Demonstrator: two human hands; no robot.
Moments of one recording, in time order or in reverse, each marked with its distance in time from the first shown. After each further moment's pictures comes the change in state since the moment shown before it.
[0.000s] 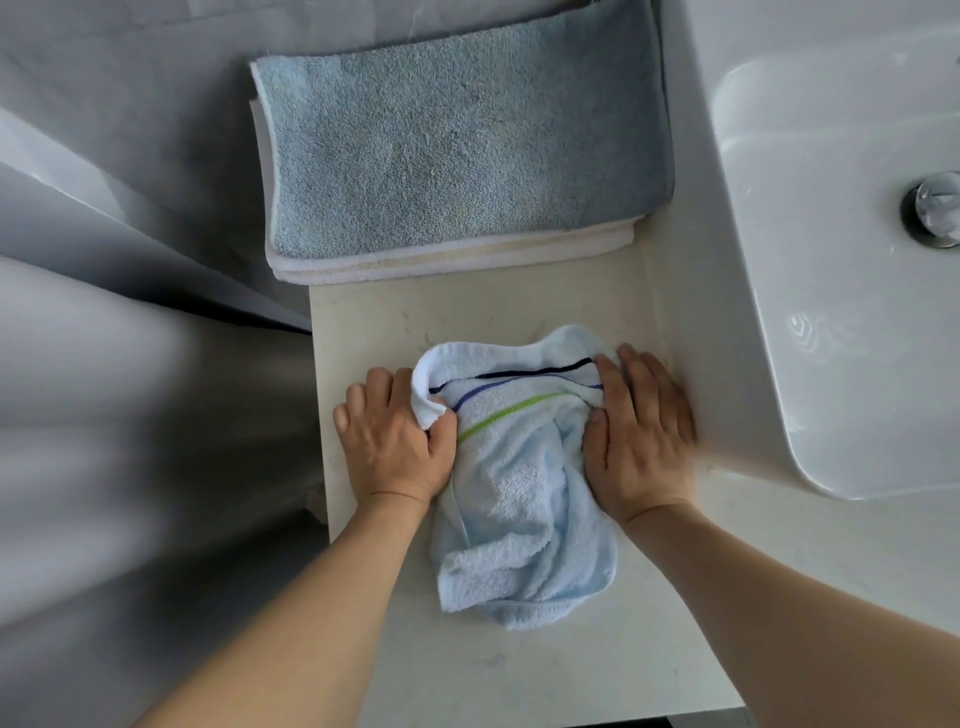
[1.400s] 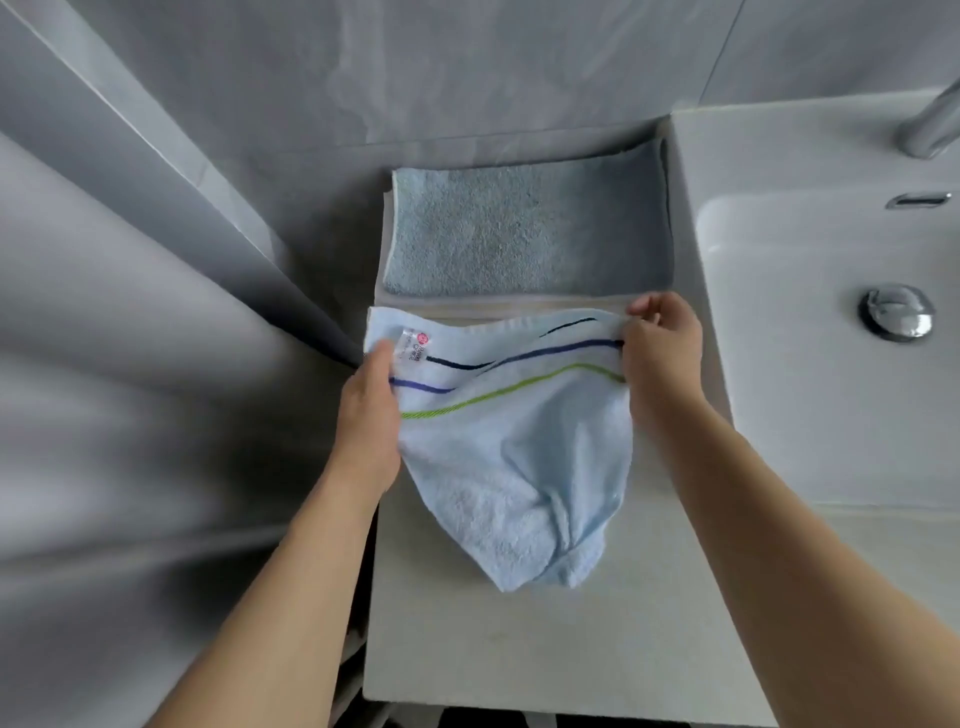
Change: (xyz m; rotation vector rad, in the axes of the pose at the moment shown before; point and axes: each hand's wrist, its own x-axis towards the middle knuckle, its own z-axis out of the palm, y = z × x) left_hand 0.010 0.011 -0.133 -1.328 -0.067 -0.728; right_hand 0.096 -0.070 -0.116 1.124 -0.020 0.589
